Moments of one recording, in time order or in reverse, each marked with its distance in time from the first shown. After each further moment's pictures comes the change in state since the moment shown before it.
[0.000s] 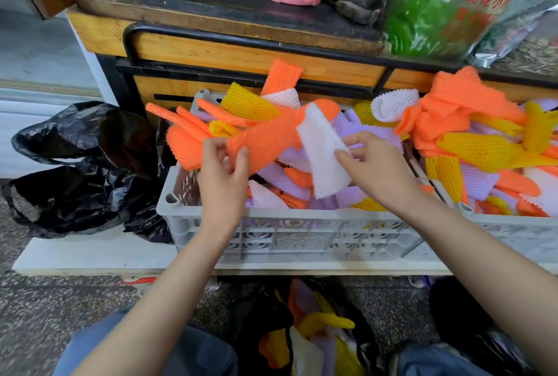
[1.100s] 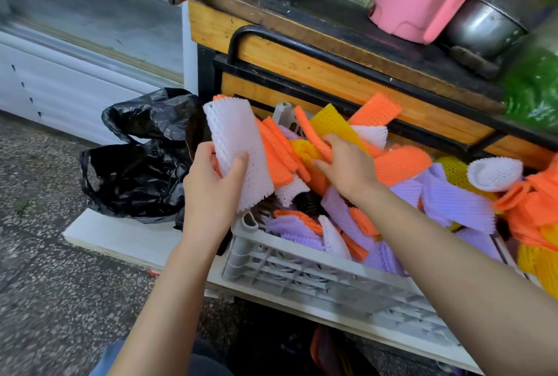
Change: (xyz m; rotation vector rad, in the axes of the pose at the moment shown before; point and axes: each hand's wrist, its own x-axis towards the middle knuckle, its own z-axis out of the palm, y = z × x) left_hand 0.050 -0.030 -0.100 0.073 0.183 -0.226; right_hand 0.102 -0.070 0.145 -0.509 -0.200 -0.336
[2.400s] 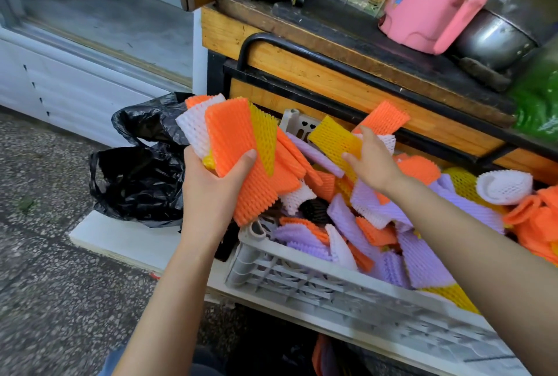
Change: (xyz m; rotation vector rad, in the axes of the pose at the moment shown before) left_hand 0.008 0.000 -0.008 -0.259 0.028 -0.074; right_hand 0.026 0.033 -0.012 0.226 -0.075 0.043
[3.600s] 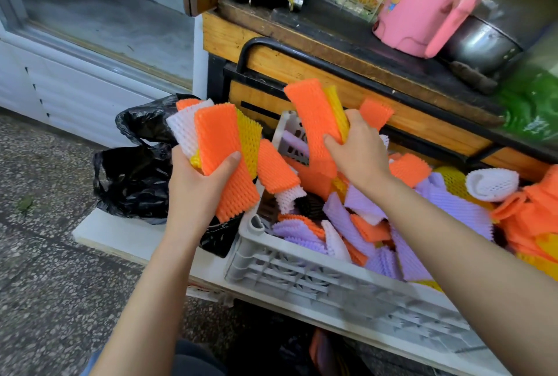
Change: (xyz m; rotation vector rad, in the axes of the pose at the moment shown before) left_hand 0.010 -0.011 -0.022 0.117 -0.022 0.031; right_hand -0.032 -0.062 -0.011 -0.042 0.305 -0.072
